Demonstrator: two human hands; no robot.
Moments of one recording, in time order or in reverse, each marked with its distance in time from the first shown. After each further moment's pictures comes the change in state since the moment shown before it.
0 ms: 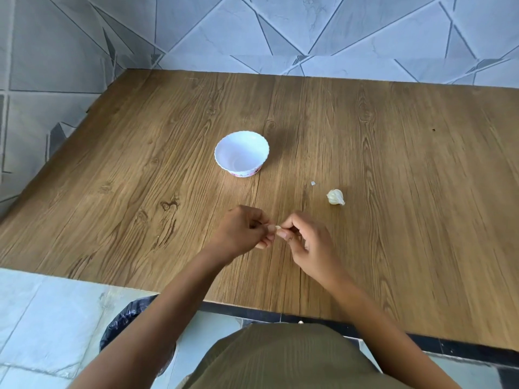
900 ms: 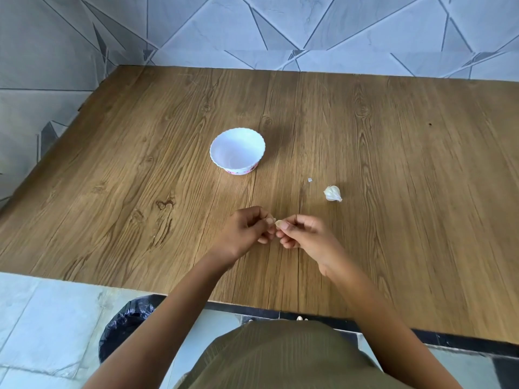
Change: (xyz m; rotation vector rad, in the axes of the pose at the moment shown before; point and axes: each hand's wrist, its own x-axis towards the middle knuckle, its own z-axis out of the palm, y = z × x) left_hand 0.007 -0.018 0.011 -0.126 0.013 0.093; right_hand 0.009 -0.004 -0.007 0.636 -0.109 0.778
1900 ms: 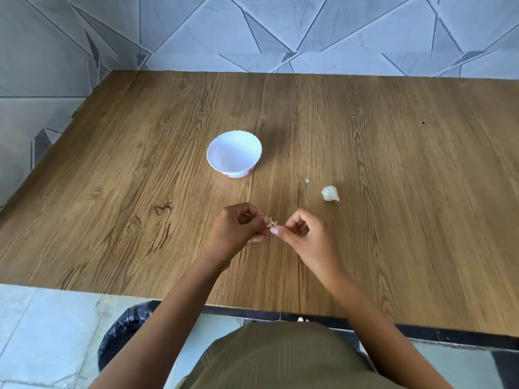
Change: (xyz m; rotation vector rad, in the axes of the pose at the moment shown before) left_hand -0.004 0.007 -0.009 -0.125 0.093 -0.109; right_hand -0.004 0.011 0.006 -0.493 0.287 -0.480
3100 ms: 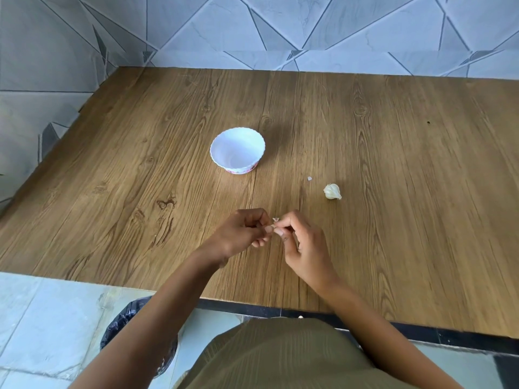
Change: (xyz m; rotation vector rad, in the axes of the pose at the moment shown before) left_hand -0.004 0.005 -0.006 0.204 -0.269 -0.008; right_hand -0.010 -0.001 0.010 -0.108 0.029 -0.385
